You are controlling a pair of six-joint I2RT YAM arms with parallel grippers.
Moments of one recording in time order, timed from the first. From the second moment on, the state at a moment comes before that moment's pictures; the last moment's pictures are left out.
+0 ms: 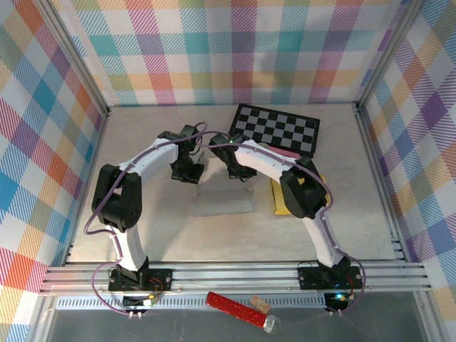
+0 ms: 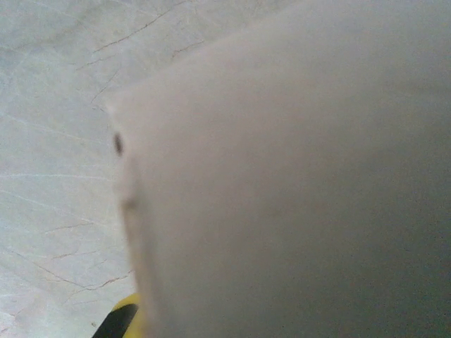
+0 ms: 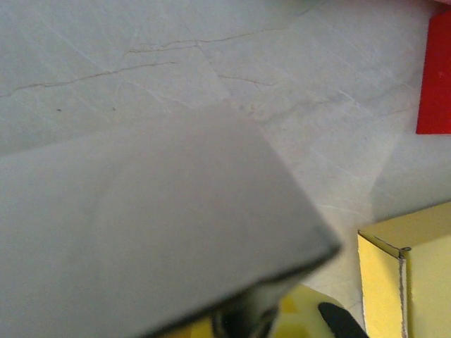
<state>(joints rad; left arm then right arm) -0.40 1.85 1.42 -1.02 0.09 -0.16 0.77 2.23 1.88 -1.16 0.43 0.79</state>
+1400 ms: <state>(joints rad) -0.40 1.88 1.45 -1.02 0.10 -0.17 0.67 2.02 1.57 -0.82 0.20 0.62</state>
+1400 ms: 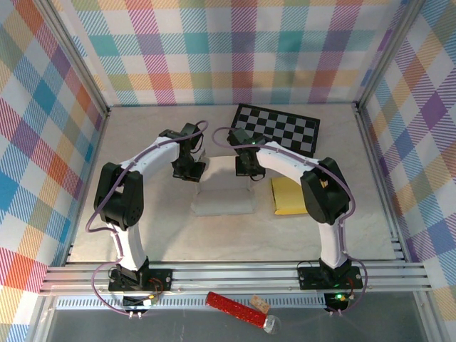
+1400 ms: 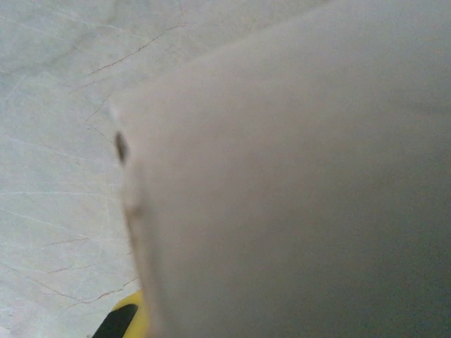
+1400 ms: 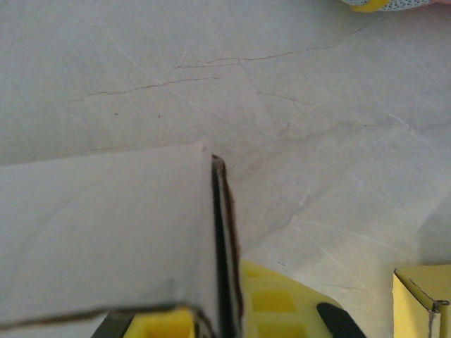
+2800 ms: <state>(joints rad) -0.35 1.85 1.31 -0.63 0.15 -0.24 0.66 2.04 1.61 -0.88 0.14 0.59</state>
